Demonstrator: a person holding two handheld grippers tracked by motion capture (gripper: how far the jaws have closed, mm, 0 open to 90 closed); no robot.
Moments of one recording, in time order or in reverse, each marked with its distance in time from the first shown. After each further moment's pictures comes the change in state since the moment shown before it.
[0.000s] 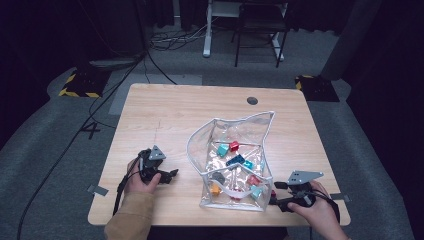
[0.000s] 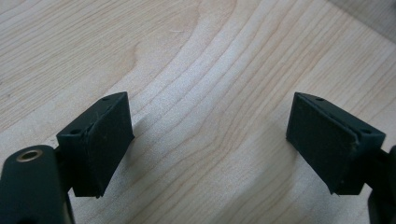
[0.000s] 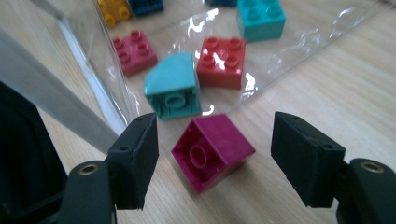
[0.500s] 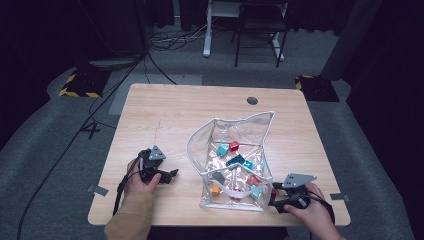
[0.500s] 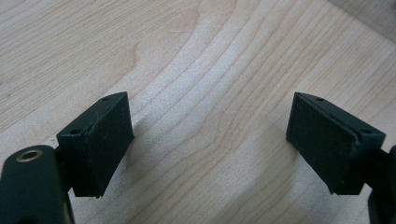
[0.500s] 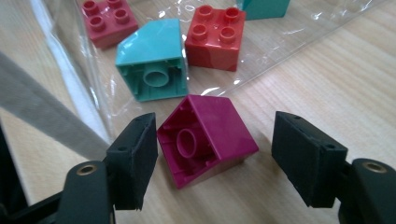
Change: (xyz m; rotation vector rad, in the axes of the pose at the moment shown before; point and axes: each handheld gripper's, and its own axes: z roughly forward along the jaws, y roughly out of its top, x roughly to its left) left arm 0.000 0.000 0.000 0.000 0.000 0.000; right arm -0.004 -0.010 0.017 0.014 -0.043 -0.075
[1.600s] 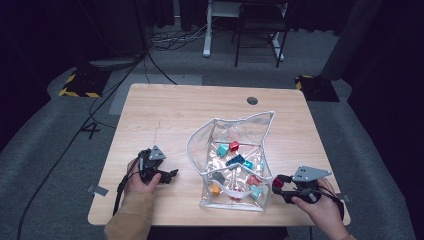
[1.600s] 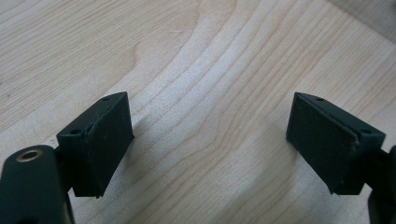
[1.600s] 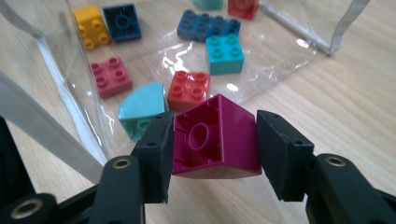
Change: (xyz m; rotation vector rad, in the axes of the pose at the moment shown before) left arm 0.000 0.000 0.000 0.000 0.000 0.000; right arm -0.003 0.024 -0.039 -0.101 -0.064 0.014
